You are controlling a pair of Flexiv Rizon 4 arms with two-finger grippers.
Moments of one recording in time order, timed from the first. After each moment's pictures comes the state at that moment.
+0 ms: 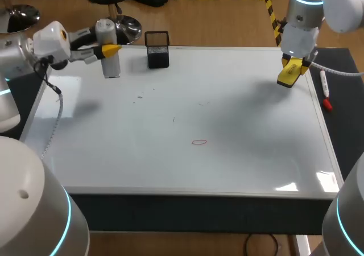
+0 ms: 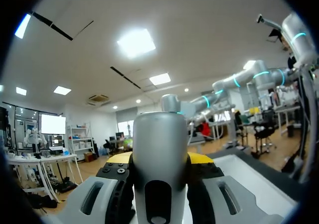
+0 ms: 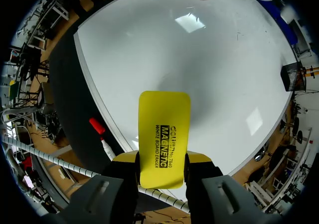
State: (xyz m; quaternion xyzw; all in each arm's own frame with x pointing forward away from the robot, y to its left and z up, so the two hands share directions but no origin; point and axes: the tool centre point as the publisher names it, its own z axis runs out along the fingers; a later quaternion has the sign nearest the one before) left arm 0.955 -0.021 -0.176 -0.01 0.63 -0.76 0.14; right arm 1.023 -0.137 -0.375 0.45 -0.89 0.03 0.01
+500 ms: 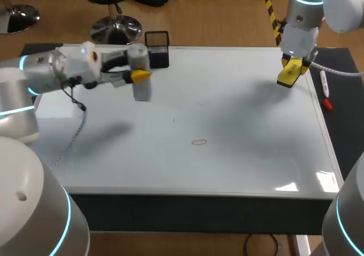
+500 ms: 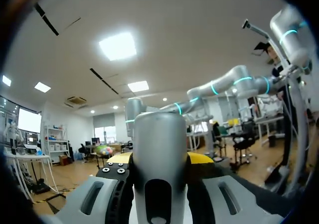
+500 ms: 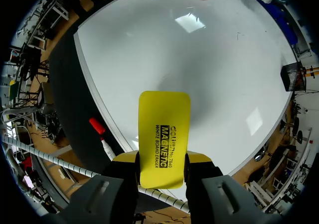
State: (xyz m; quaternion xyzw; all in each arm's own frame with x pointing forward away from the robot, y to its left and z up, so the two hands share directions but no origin) left arm 0.866 -0.115 -0.183 0.05 0.61 -0.79 0.05; right arm 1.023 -0.136 -0.375 0.45 -0.89 0.03 0.01
